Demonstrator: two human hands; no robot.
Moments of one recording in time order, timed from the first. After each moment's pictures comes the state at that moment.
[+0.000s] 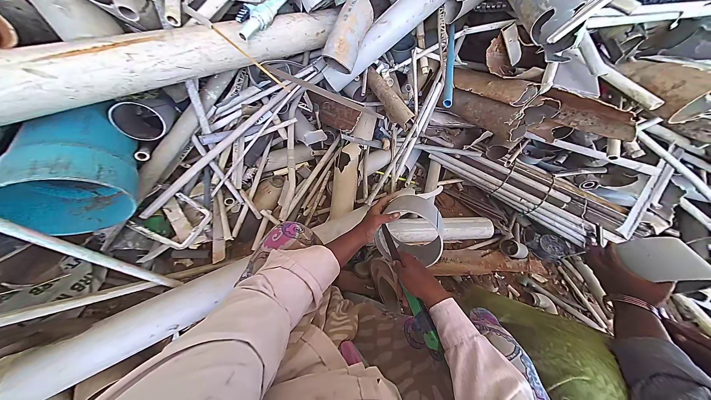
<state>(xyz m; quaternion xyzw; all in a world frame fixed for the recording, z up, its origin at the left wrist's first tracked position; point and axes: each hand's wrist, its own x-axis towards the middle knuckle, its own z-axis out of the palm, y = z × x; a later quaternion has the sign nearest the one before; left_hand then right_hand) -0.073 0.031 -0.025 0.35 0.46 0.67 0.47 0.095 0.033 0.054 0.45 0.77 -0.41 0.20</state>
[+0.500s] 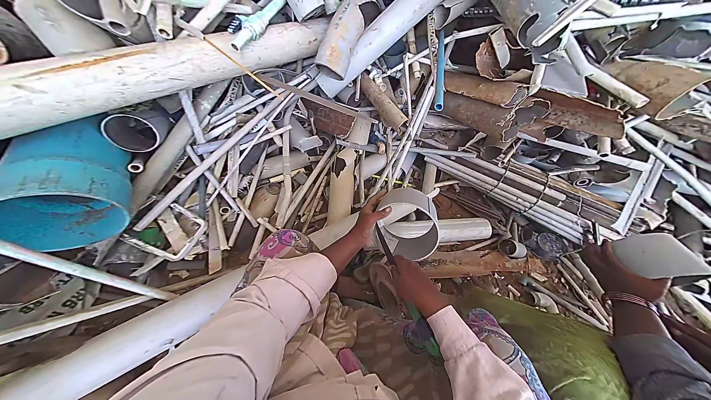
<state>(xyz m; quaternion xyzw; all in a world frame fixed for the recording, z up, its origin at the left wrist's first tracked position) -0.074 0.039 -0.024 0.27 0.45 0.73 0.43 0.092 0.026 0.064 0.42 0.82 -0.33 0.21</state>
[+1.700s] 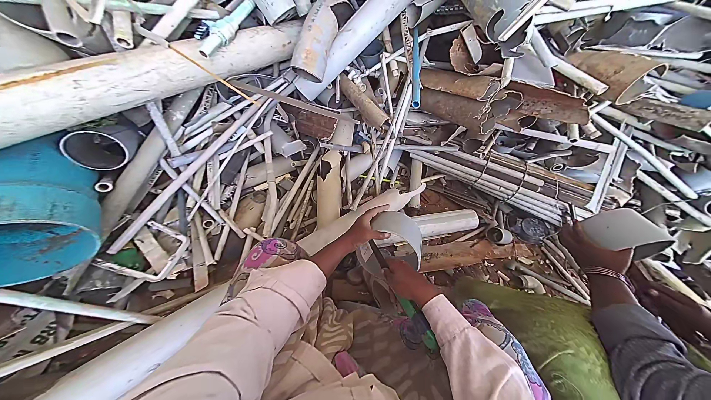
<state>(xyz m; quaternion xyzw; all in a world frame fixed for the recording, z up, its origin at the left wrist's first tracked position) -0.074 0.033 -0.026 0.49 0.50 0.56 0.44 0.104 0.039 0.051 0.42 0.78 -0.40 0.24</state>
